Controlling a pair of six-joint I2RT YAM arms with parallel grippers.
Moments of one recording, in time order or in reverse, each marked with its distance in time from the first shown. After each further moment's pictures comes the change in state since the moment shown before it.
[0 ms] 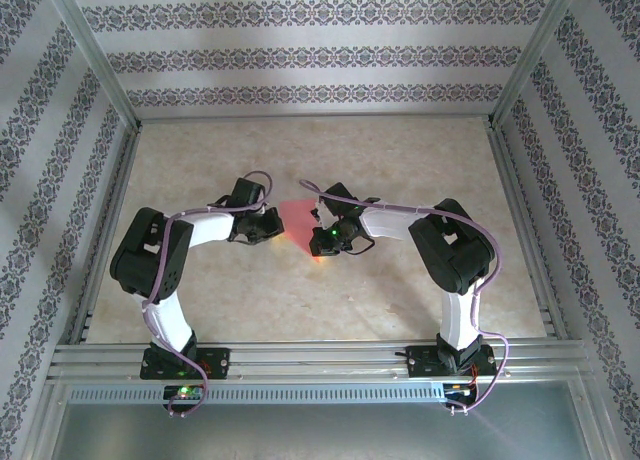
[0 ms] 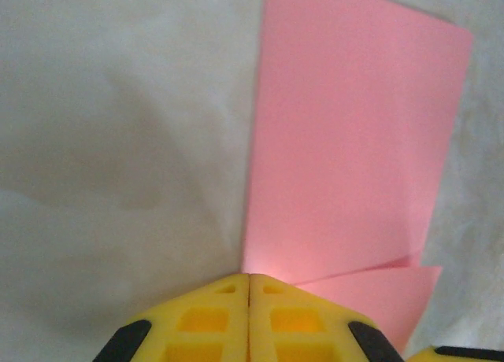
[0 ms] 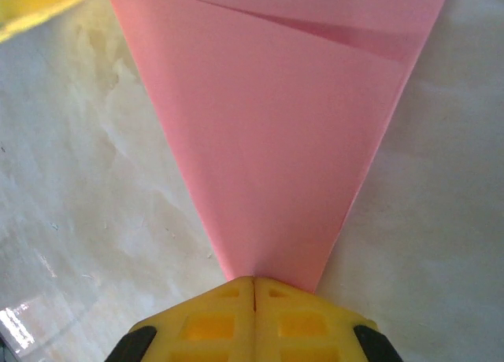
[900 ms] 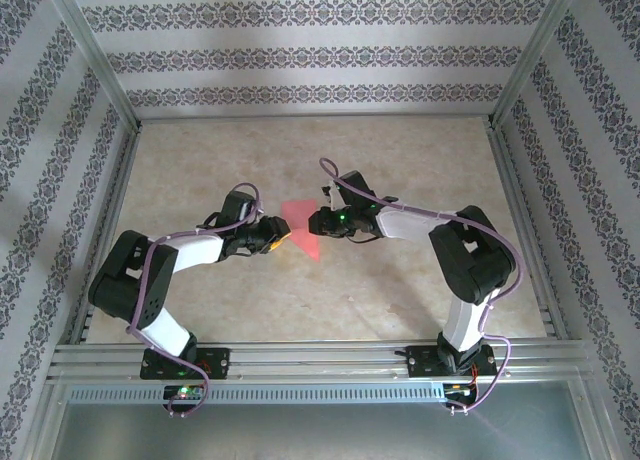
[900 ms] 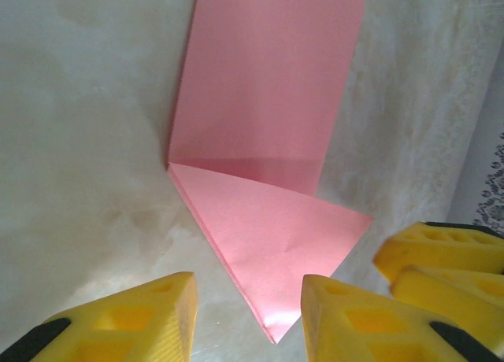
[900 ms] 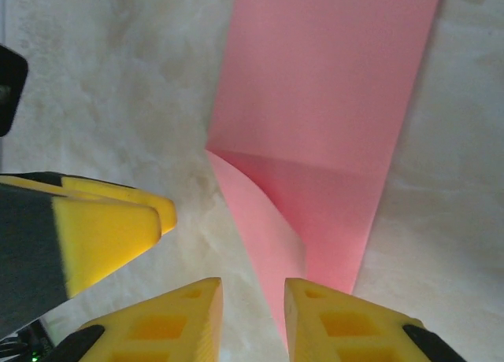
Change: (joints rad) left arm -0.042 -0.180 -0.231 0.254 0.126 -0.330; right arm -0.062 -0.119 -0.075 0.251 -0.005 0.170
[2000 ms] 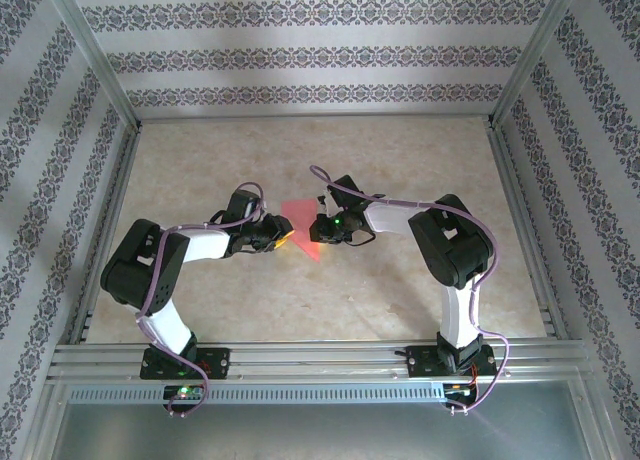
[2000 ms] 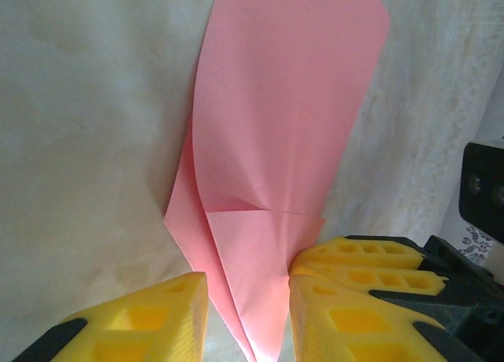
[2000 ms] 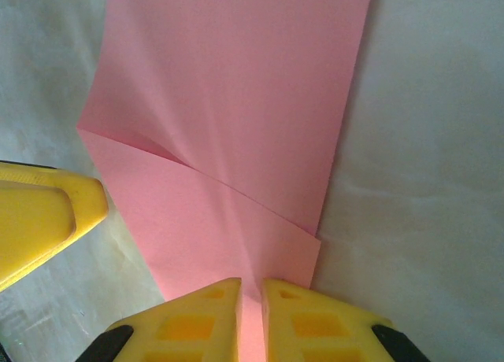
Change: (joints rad) left arm -0.004 0.092 0.040 0.047 -0.005 -0.059; right arm 0.002 0.149 0.086 -0.103 -0.002 -0.042
